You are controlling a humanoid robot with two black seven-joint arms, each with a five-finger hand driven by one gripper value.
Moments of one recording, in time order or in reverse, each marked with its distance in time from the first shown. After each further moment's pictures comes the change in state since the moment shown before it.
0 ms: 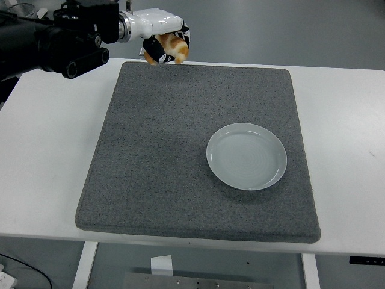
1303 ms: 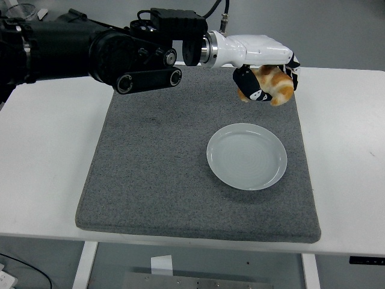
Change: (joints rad) left arm -0.111 -0.149 -0.198 -0.313 0.049 0.050 -0.089; right arm 0.000 0.000 0.000 0.000 0.000 0.000 0.000
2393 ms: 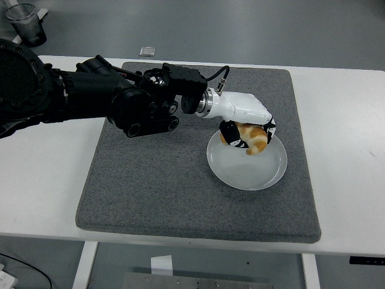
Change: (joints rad) left arm 0.176 -0.092 0.096 0.095 0.172 0.014 -0.006; right arm 0.000 0.000 0.000 0.000 0.000 0.000 0.000
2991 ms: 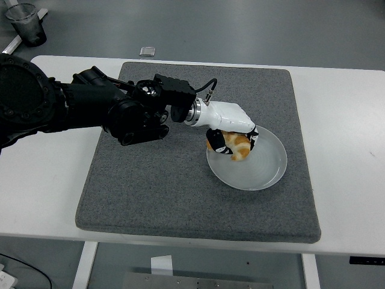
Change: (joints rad) left arm 0.072 0.000 0.038 0.058 0.032 0.002 0.001; right arm 0.000 0.000 0.000 0.000 0.000 0.000 0.000
